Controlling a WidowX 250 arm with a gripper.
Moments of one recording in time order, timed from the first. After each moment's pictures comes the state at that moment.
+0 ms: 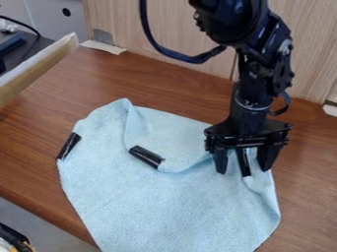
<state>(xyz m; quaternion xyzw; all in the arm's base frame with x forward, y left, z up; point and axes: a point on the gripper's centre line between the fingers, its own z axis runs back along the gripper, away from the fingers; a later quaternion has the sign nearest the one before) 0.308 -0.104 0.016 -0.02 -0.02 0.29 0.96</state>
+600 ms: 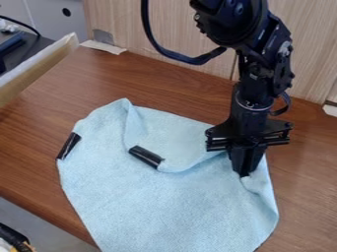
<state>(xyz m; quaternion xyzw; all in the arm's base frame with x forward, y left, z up) 0.310 -0.105 0.016 -0.02 -0.02 0.29 0.96</state>
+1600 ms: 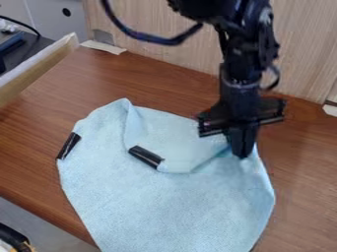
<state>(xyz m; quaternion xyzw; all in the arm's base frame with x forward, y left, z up) 0.305 -0.096 0.053 -0.08 -0.04 0.32 0.94</state>
